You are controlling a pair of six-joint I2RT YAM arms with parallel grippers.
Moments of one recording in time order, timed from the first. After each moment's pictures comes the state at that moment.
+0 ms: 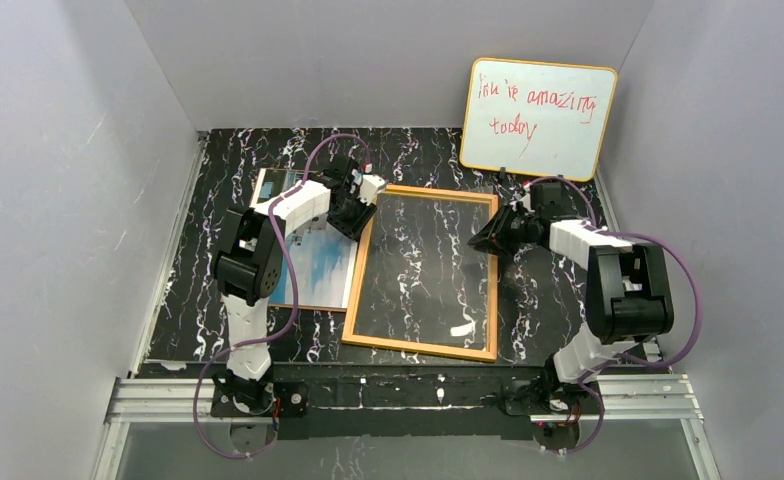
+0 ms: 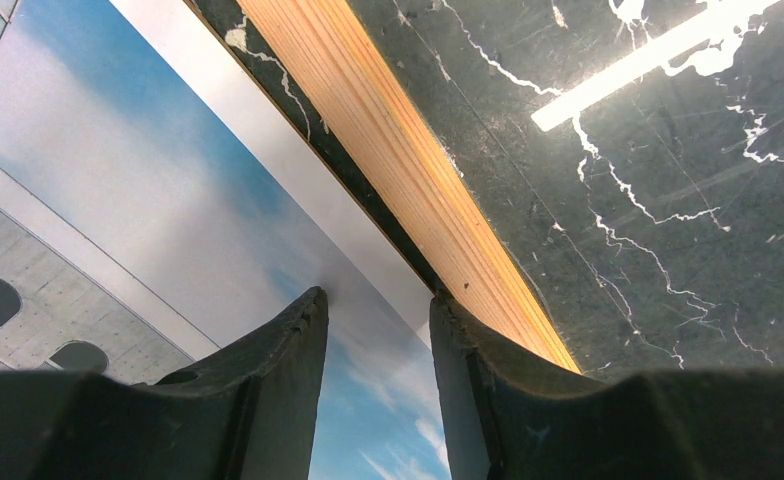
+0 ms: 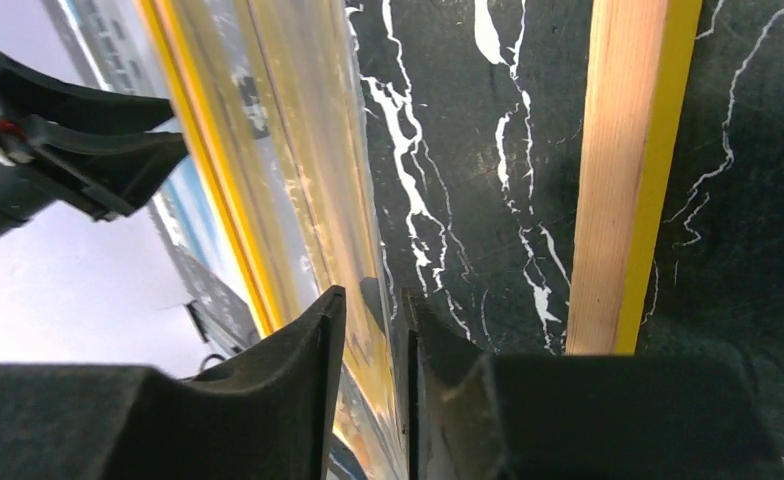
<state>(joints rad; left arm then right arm) -0.41 2.04 1.47 -0.60 0.16 0.31 0.08 1.61 0.86 -0.17 -0.64 0.70</state>
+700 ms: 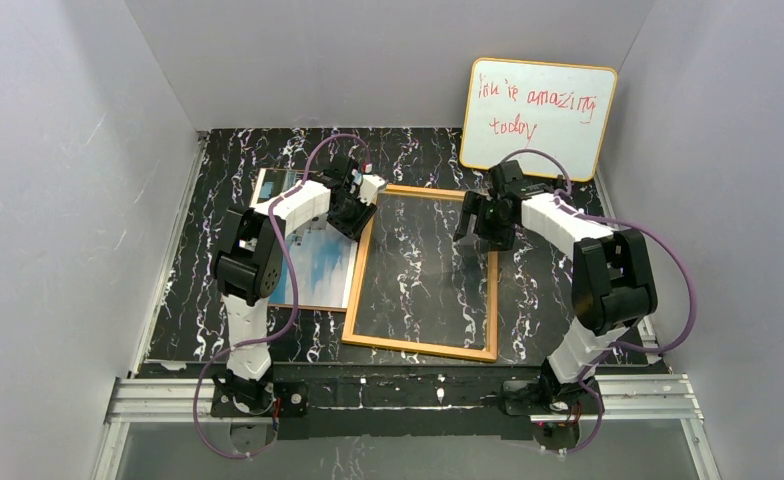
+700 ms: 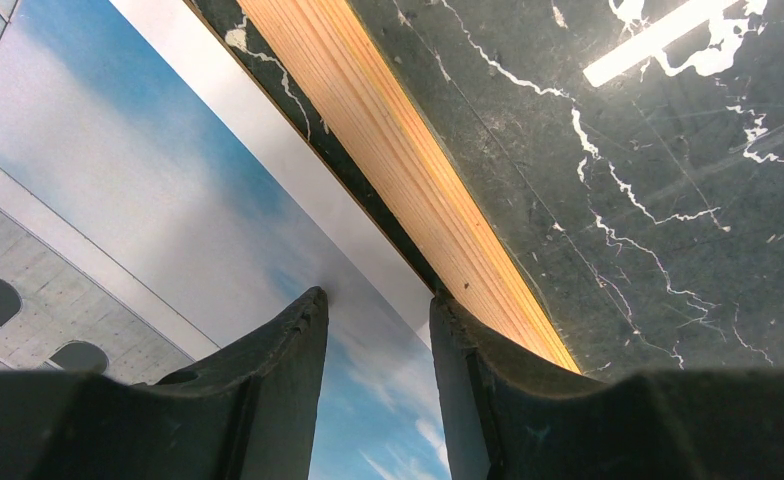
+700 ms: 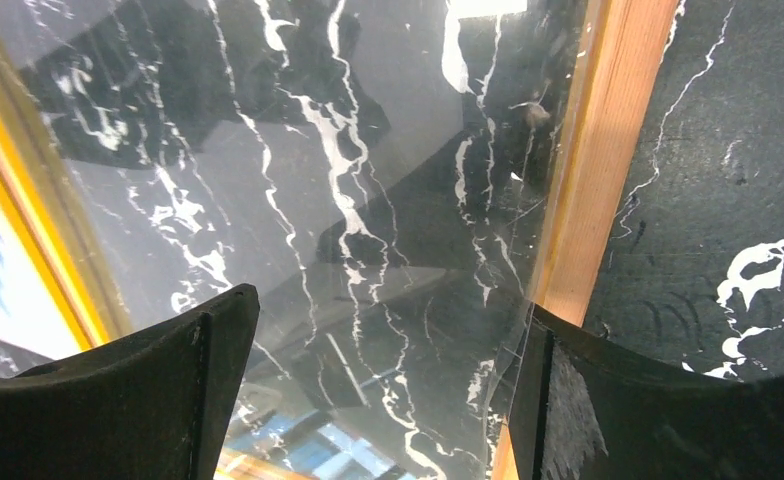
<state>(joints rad) -0.41 2.04 1.47 -0.60 0.16 0.31 0.30 1.70 1.16 -0.56 -0.19 0.51</state>
